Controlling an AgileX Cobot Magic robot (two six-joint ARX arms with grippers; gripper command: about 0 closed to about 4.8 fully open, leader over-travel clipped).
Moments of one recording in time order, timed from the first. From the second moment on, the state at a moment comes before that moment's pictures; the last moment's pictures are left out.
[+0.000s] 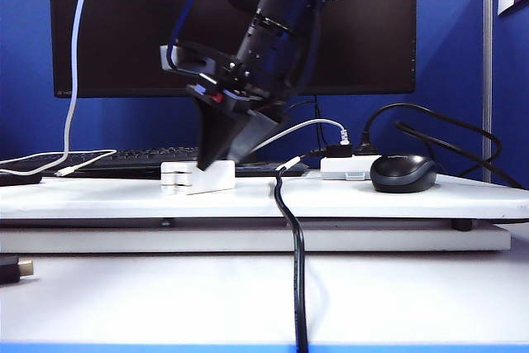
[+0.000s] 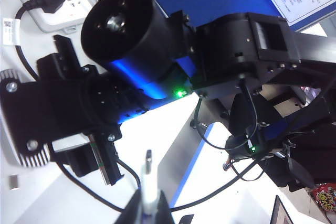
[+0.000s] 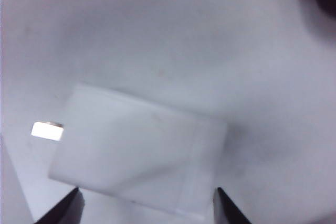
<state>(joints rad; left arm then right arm) -0.17 1.54 1.78 -1.30 1.00 0.26 0.70 1.97 1.64 -0.68 -0.18 -0.40</state>
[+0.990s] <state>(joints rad) -0.17 1.46 1.78 -1.30 1.01 0.25 0.71 2.01 1.64 -0.67 -0.20 -0.91</state>
